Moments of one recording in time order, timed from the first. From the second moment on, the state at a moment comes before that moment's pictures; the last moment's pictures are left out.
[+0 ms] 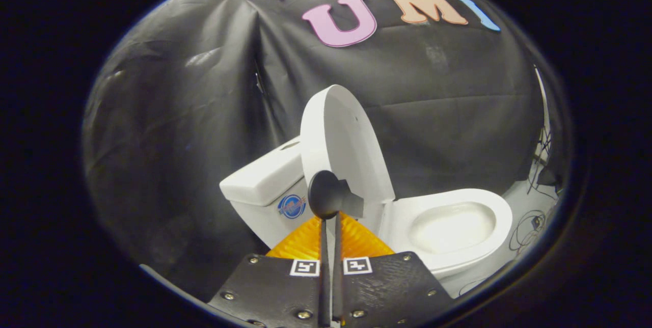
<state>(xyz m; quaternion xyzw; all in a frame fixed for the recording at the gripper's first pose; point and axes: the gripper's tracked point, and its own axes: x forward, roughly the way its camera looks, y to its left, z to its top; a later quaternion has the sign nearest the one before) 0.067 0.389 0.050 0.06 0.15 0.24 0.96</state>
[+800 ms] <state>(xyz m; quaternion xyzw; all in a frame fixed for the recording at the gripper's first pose) 0.011 0.362 0.061 0.02 0.16 0.29 0.94</state>
